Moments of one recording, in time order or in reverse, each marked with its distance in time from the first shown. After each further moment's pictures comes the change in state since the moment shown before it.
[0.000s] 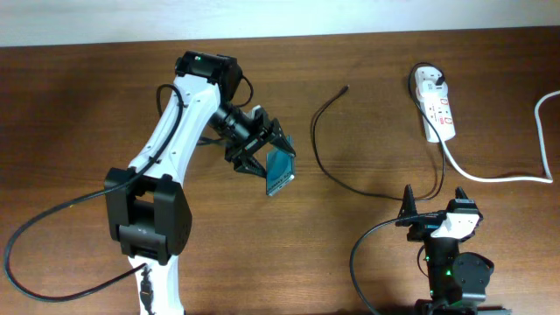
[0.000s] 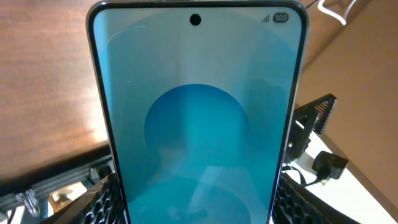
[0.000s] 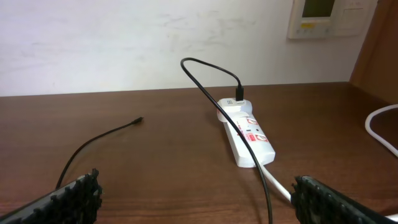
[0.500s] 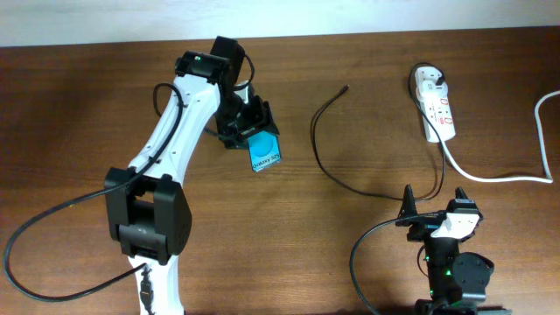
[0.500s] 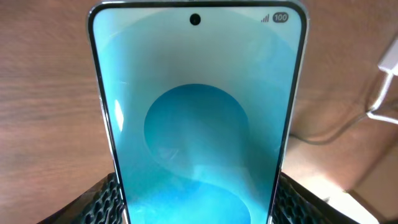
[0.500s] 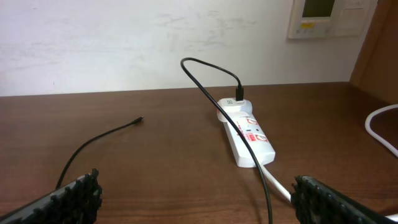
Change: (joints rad) left arm 0.000 0.000 0.000 0.333 -0.391 -0.100; right arm 0.000 0.000 0.000 0.000 0.000 0.000
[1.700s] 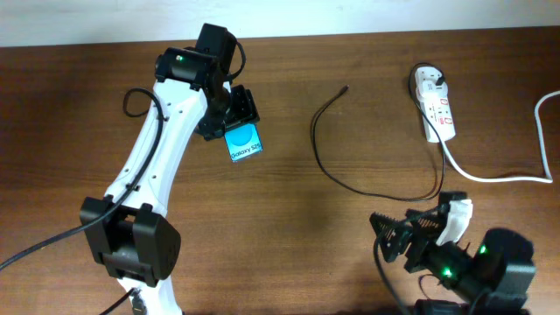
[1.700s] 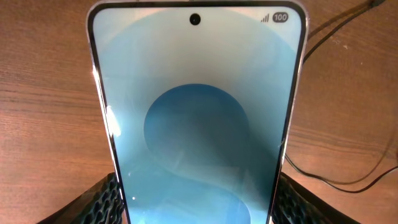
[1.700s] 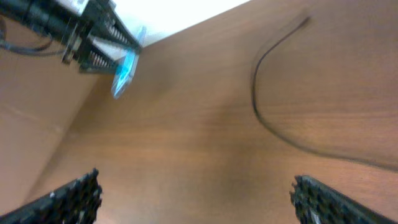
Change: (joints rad) left arm 0.000 -0.150 0.001 -0.014 -0.278 -0.077; right arm 0.000 0.347 0.639 -0.763 -0.593 0.298
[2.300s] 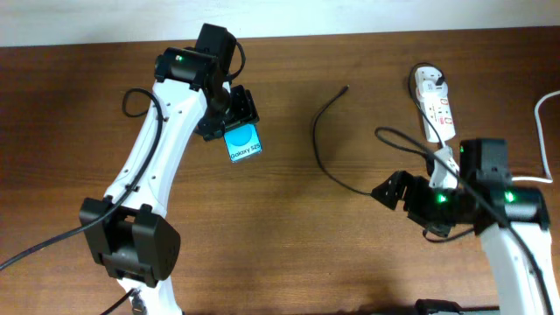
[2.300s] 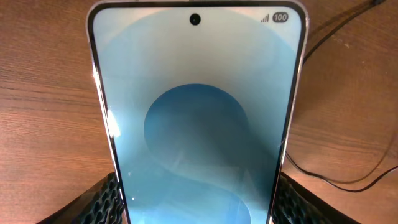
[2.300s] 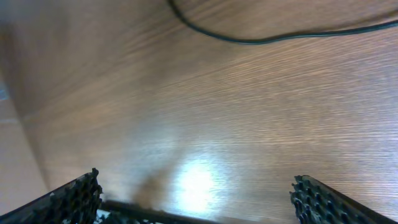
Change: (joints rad) left arm 0.000 -0.003 0.000 -0.006 -0.004 0.000; right arm 0.000 0.776 0.361 -0.340 0.130 0.029
